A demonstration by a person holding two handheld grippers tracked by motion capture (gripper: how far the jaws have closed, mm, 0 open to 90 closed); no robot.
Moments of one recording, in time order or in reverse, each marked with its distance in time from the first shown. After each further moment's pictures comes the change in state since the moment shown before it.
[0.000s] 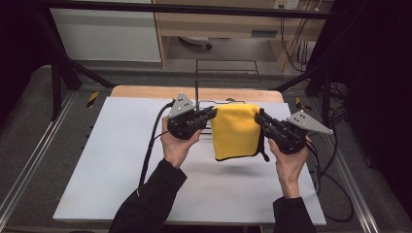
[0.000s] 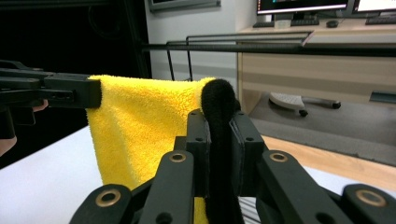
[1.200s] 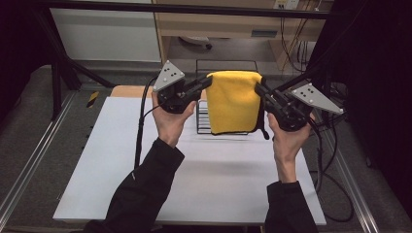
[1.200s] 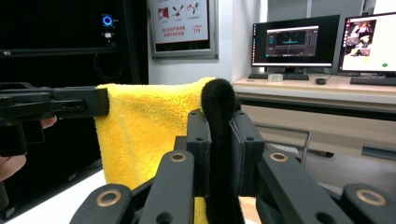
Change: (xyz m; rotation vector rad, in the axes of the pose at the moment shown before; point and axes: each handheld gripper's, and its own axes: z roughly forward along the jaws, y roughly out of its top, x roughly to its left) left arm 0.016 0.069 -0.017 -0.172 0.042 0.038; right arm 0.018 0.071 0.009 -0.181 -0.016 -0.047
